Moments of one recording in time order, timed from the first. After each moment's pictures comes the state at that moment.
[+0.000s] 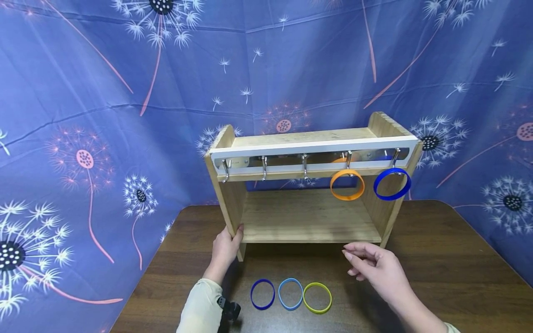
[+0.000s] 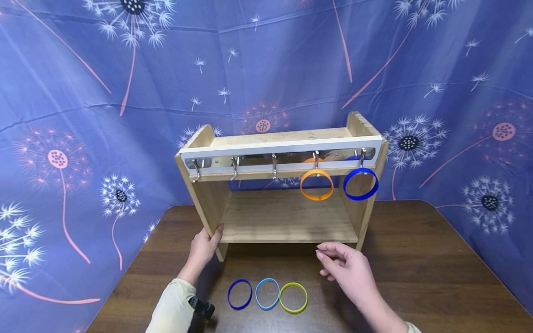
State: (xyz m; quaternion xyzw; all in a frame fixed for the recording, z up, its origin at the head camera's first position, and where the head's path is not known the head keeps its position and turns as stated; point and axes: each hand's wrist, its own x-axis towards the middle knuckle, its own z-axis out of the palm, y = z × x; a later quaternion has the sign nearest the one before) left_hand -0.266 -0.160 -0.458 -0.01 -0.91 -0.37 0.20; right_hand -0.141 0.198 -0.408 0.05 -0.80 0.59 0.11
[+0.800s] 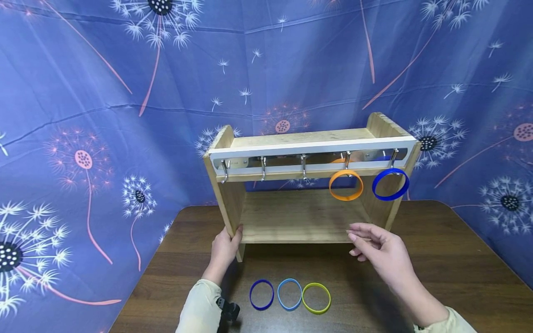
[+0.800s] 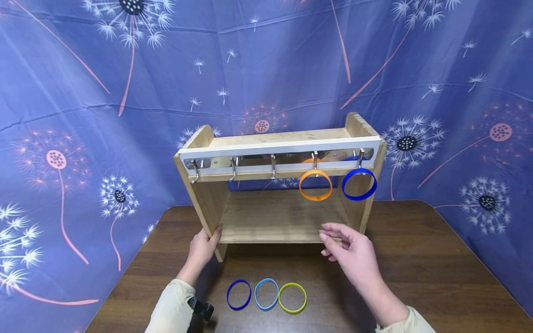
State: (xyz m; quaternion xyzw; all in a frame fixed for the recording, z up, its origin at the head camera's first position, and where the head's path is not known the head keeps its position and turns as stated) left_hand -0.265 -0.160 -0.457 -0.02 -0.91 -0.37 0.20; right_hand -0.152 0.204 -0.375 0.09 -0.79 0.58 0.17
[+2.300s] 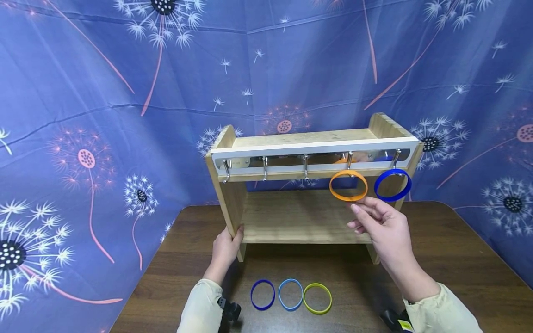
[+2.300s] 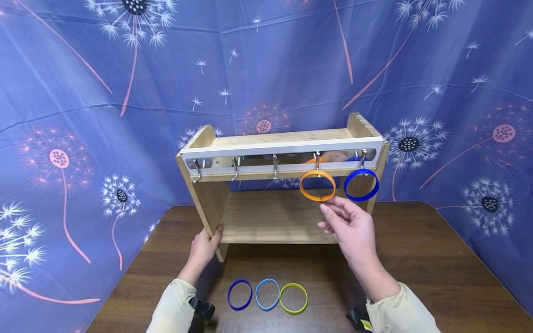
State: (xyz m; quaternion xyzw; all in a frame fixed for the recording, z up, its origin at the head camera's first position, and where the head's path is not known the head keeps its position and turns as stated) left_hand -0.266 -0.161 -0.458 -0.01 -0.91 -0.36 0.20; right_hand -0.173 0.192 -0.334 0.09 -0.69 0.68 0.24
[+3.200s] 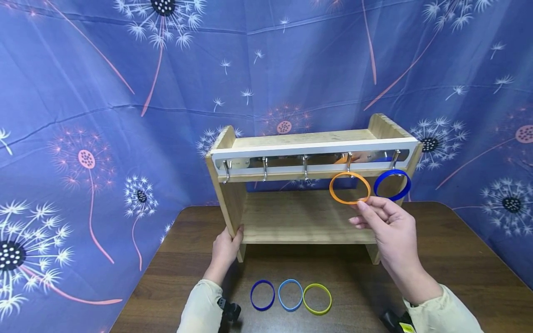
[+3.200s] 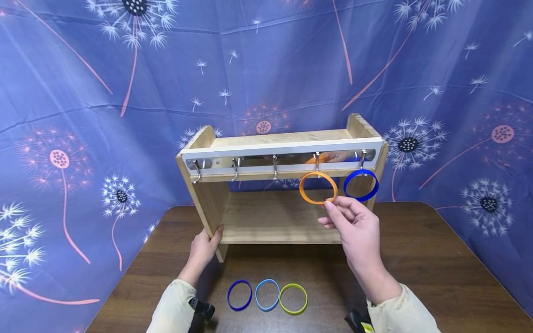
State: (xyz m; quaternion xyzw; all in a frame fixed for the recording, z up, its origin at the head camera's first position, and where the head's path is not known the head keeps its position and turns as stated) left_hand -0.264 -0.161 -0.457 -0.01 -0.91 -0.36 0.20; right_hand -0.168 0.190 -0.328 0.13 -0.59 0.75 0.26
